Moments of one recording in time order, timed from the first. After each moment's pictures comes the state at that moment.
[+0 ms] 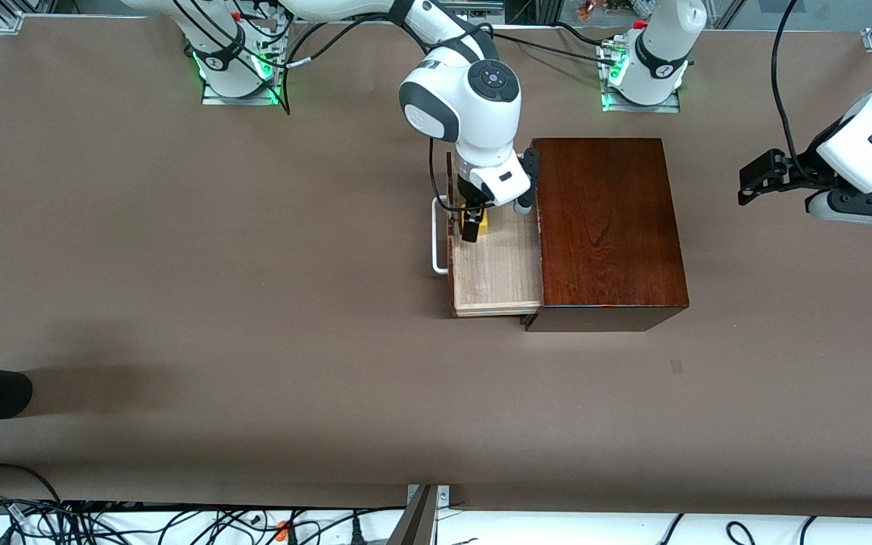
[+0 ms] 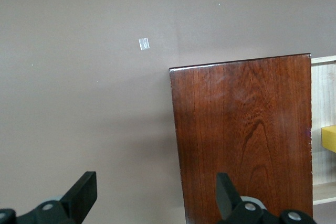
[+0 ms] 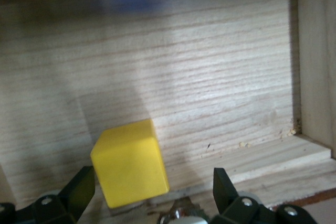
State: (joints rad) left arm -0.08 0.06 0.00 -1.55 -0.02 1.57 0.01; right arm 0.89 0.74 0.06 -1.22 -0.19 2.01 -0.39
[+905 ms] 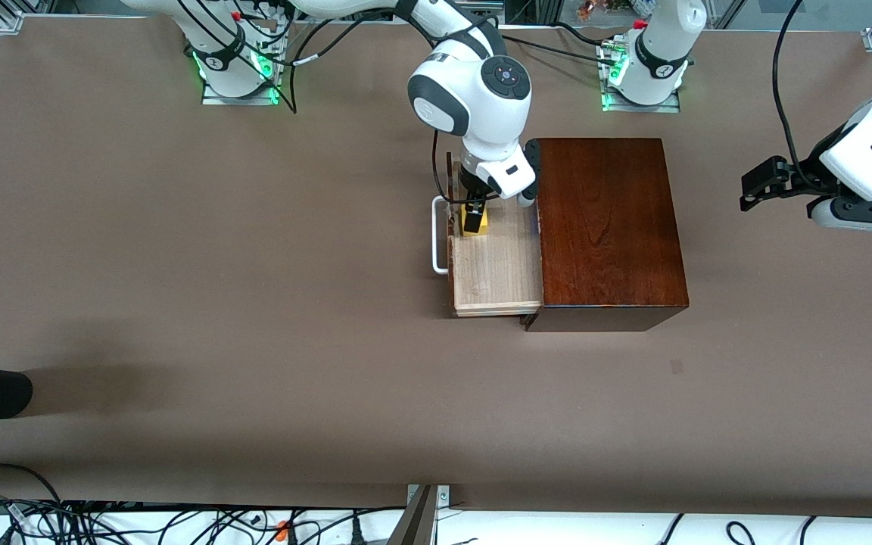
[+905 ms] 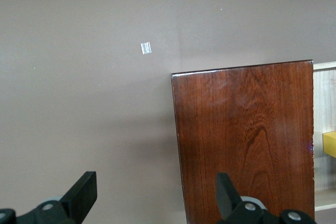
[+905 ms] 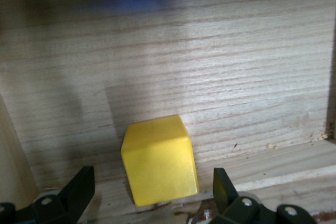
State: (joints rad) left arm -0.08 0.07 0.00 -1.53 -0.02 1.58 0.01; right arm 0.92 0.77 0.06 -1.20 -0.18 1.97 -0.41
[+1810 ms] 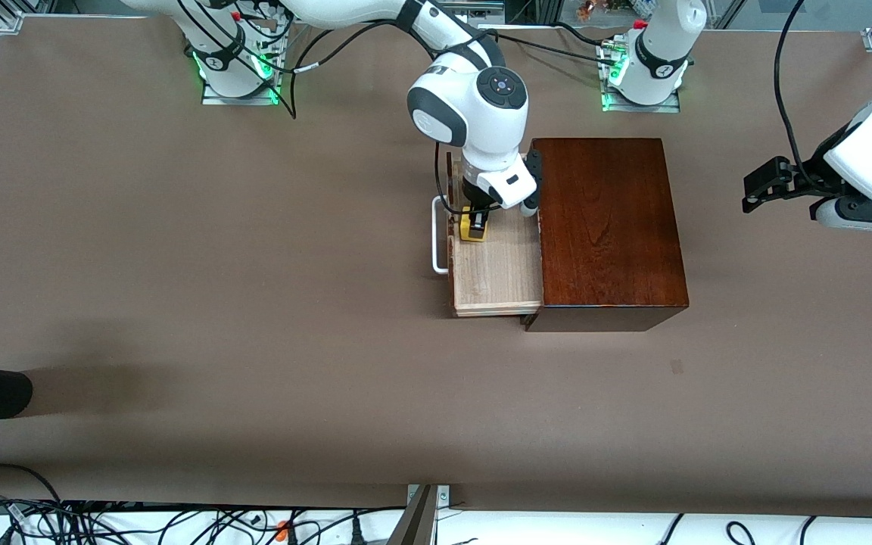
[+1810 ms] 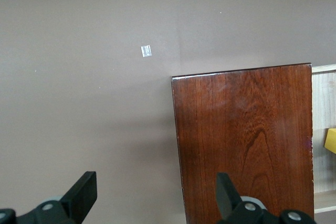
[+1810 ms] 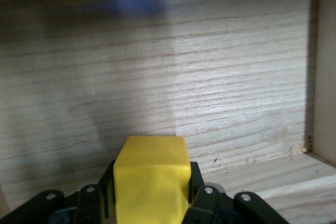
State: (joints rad) left arm -0.08 0.08 0.00 -1.53 -0.02 1.58 0.01; right arm 0.91 0.79 0.04 -1.16 -0.18 2.01 -0.42
